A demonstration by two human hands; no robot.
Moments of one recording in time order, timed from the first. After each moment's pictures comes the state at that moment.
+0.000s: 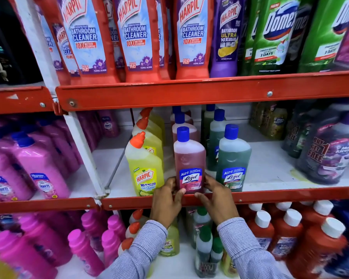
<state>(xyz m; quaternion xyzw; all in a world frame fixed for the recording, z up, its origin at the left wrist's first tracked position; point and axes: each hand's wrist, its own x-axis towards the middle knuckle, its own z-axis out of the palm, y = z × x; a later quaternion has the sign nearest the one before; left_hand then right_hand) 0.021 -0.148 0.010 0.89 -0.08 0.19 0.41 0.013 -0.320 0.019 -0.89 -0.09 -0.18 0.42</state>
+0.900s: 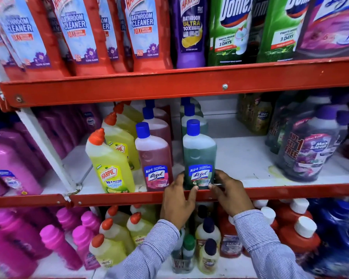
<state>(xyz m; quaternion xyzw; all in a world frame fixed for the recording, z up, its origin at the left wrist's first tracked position) 0.024 -0.272 -0.004 0.89 -0.08 0.25 0.38 0.029 -0.448 0.016 -0.90 -0.11 -0.15 0.40</state>
